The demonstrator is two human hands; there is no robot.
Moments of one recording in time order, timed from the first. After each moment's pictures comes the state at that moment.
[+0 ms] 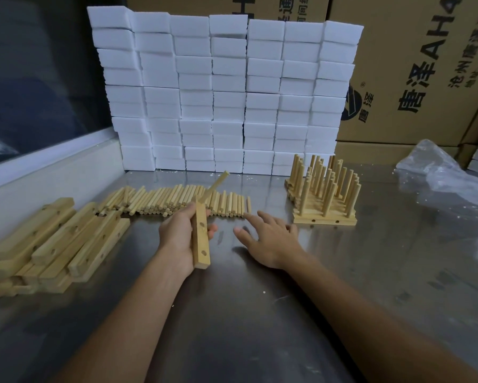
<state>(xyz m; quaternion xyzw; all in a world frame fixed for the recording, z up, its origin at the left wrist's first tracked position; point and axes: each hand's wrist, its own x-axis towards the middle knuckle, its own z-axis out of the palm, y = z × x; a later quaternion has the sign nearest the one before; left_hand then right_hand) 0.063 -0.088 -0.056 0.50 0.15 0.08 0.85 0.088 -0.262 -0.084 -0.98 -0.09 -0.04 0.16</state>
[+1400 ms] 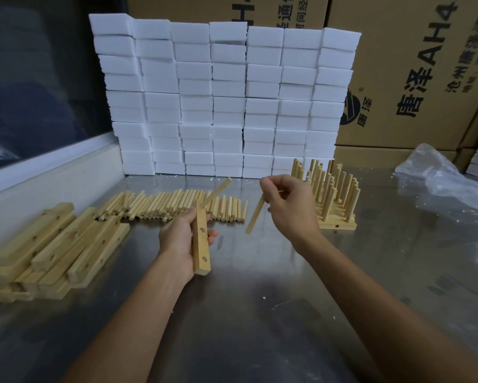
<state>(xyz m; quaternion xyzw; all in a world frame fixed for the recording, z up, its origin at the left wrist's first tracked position) 0.062 -0.088 -0.055 0.50 0.16 0.07 0.85 0.066 -0.260 -0.013 -0.79 -0.08 -0.27 0.55</state>
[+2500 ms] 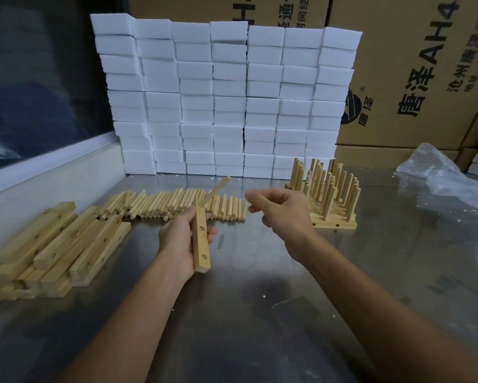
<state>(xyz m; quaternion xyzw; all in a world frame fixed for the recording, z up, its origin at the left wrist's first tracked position) 0.063 -0.086 -0.055 0.50 0.16 0.06 0.85 0.058 -0.256 -0.018 -0.73 -0.06 -0.13 0.67</state>
